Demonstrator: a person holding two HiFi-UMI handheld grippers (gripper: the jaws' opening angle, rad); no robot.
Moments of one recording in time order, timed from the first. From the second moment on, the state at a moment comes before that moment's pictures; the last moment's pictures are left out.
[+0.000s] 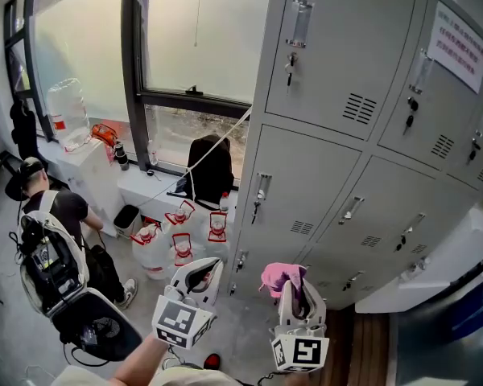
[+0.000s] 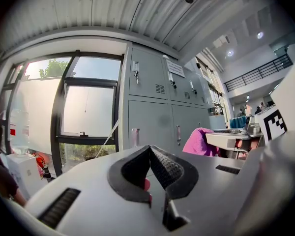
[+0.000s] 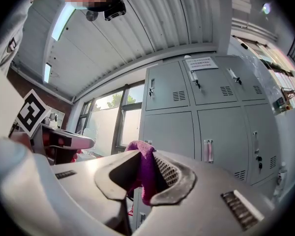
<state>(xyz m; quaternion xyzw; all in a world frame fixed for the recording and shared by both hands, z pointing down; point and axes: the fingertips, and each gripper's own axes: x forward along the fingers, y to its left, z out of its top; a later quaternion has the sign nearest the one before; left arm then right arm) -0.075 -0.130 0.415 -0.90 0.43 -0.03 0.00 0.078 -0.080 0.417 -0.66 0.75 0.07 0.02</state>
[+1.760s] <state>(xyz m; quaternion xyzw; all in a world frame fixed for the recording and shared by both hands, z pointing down) -0.126 -0.263 0.398 -0.79 0.62 0.00 0.00 0.036 -0.323 0.254 -0.52 0.82 0.21 0.11</state>
